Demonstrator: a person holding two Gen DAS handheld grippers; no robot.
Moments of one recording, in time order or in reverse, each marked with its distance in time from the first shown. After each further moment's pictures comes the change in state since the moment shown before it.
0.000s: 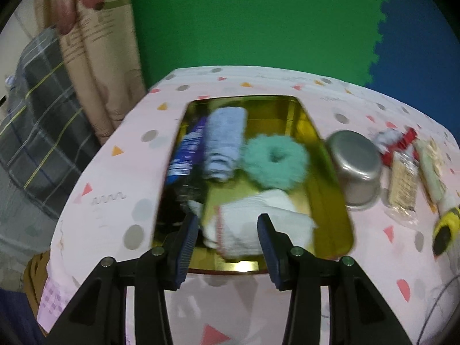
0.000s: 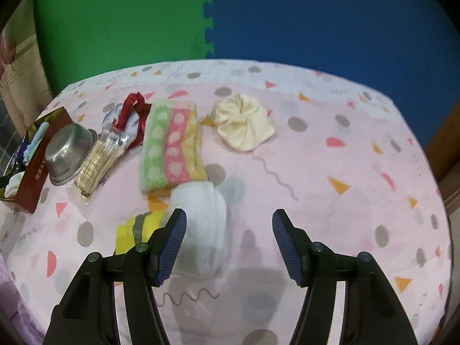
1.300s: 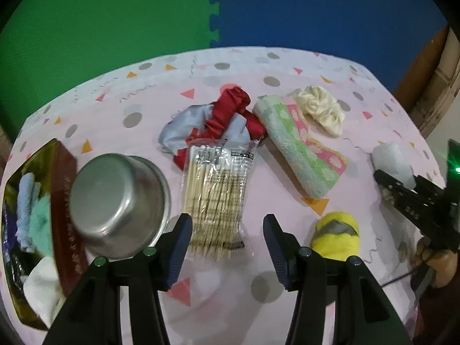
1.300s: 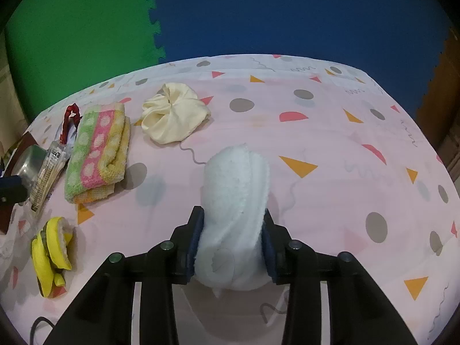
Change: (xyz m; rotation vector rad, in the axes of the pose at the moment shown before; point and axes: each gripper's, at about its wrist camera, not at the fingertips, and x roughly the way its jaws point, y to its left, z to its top) left arm 0.031 -0.243 0.033 0.346 0.130 -0.360; right arm 0.035 -0.067 -0.019 0.138 -0.080 -0.062
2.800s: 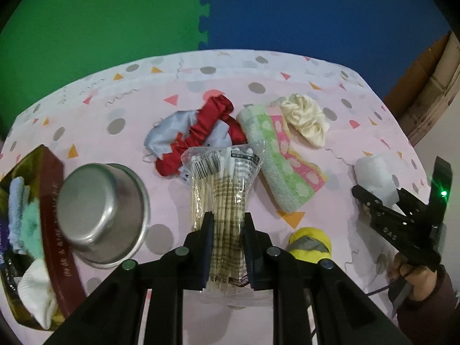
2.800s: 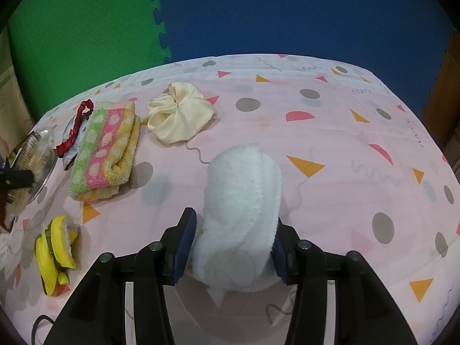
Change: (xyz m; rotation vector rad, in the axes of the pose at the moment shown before) left arm -0.016 -0.010 0.014 -0.031 0.003 -0.069; right arm -0.001 -0.001 -0.001 -0.004 -0.002 0.027
